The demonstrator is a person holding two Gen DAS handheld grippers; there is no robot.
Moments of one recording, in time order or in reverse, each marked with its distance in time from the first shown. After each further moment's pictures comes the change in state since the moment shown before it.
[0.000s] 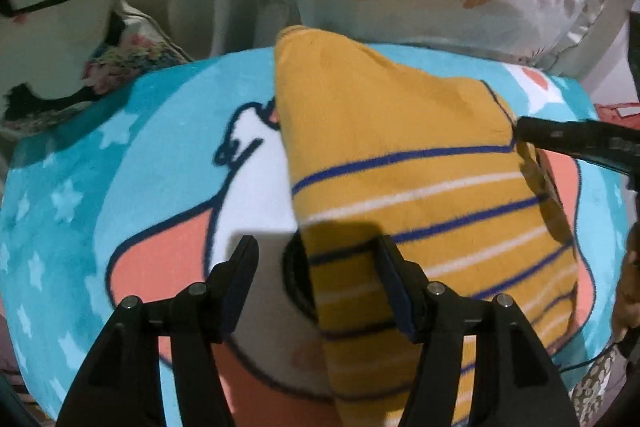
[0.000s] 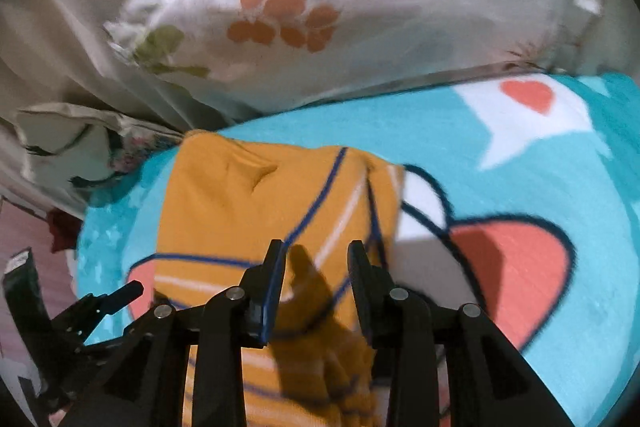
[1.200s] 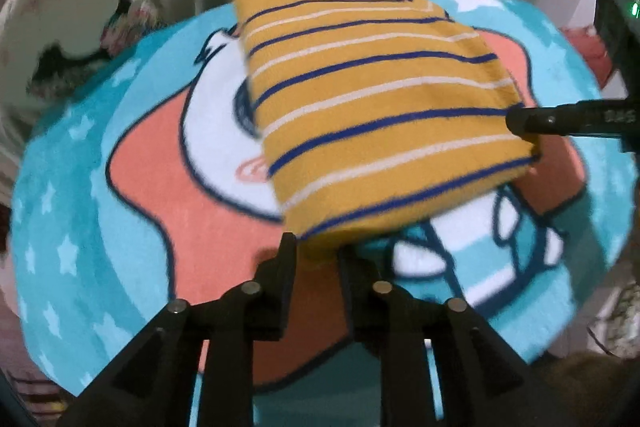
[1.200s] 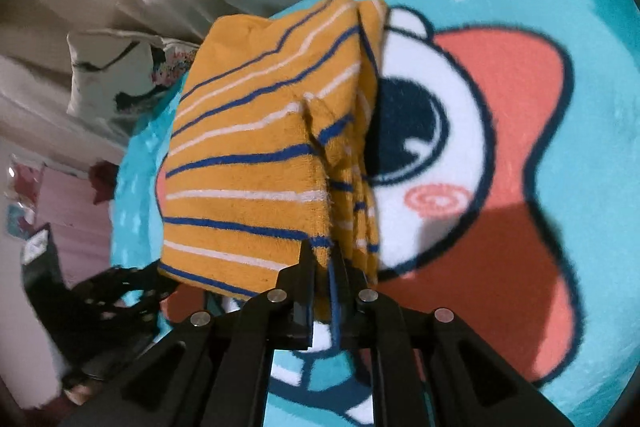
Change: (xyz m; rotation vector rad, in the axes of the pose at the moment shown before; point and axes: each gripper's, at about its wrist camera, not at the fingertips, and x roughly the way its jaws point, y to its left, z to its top) left arm -0.053 -0.033 -0.133 0.081 0.014 0.010; right arm -0.031 -0.039 -0.112 -0.019 0.128 0.194
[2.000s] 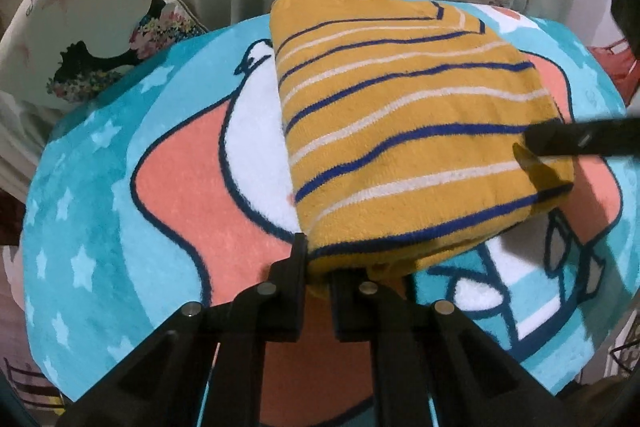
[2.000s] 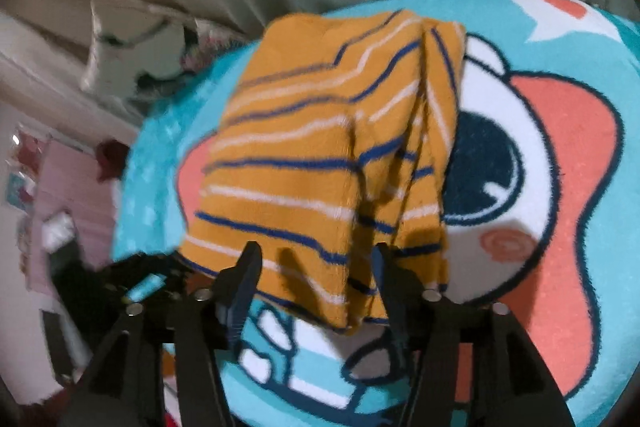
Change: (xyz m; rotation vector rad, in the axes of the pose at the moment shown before) left arm 0.020 0.018 0.013 -0.015 -0.077 0.102; right arm 0.022 0.048 0.022 -0.105 0.031 -0.010
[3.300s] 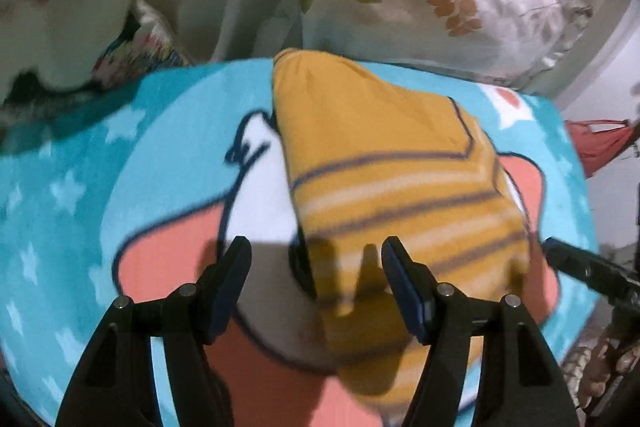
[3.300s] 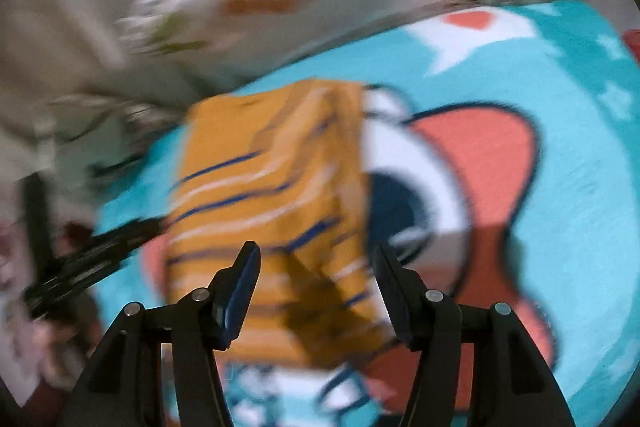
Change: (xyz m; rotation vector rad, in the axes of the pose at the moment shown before) left arm 0.009 0.054 0.086 -0.133 0.038 -0.251; right arm -0.048 -0.020 0.015 0.212 -0.168 -0.030
